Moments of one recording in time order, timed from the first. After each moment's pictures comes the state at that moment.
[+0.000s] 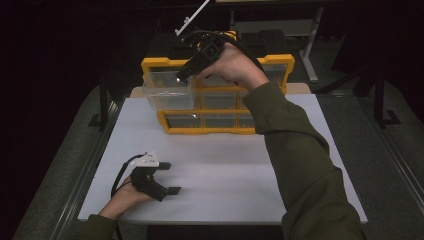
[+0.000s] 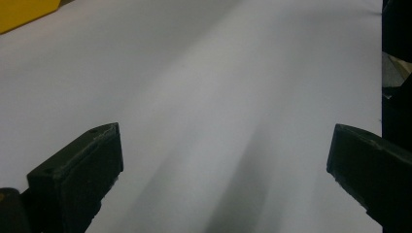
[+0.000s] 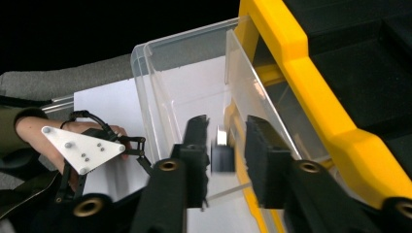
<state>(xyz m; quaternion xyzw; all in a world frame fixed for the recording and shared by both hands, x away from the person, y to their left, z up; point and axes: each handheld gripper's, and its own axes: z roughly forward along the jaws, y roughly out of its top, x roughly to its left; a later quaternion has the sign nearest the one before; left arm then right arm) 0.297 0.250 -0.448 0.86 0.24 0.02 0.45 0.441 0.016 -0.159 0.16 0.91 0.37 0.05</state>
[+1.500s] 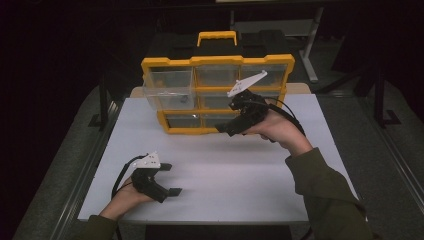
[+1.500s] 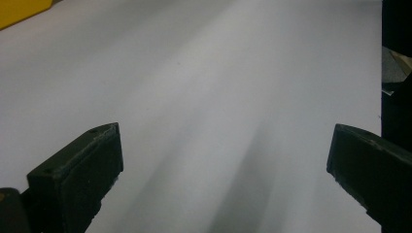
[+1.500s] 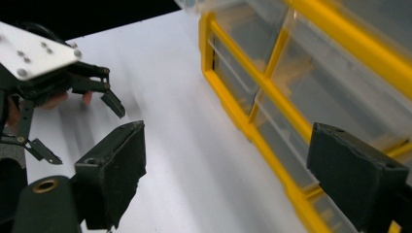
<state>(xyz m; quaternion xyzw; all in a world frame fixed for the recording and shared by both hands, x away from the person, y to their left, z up) 0.295 0.246 -0.449 0.86 0.24 0.03 0.45 0.367 -0.079 -0.278 0.24 0.88 0.39 0.12</state>
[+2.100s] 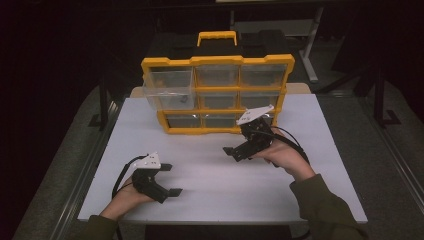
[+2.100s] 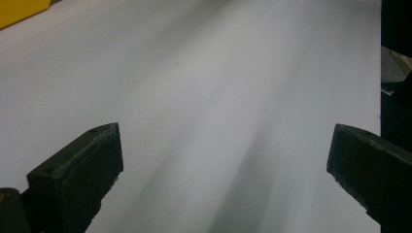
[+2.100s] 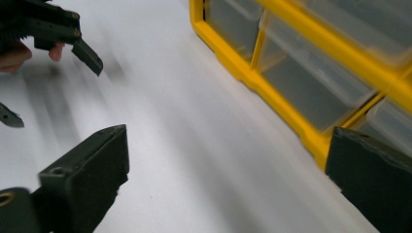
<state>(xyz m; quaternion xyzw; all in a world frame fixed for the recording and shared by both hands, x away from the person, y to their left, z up) 0.294 0.245 -0.449 0.86 0.24 0.03 0.45 0.342 -0.097 -0.351 0.29 0.87 0.39 0.13</state>
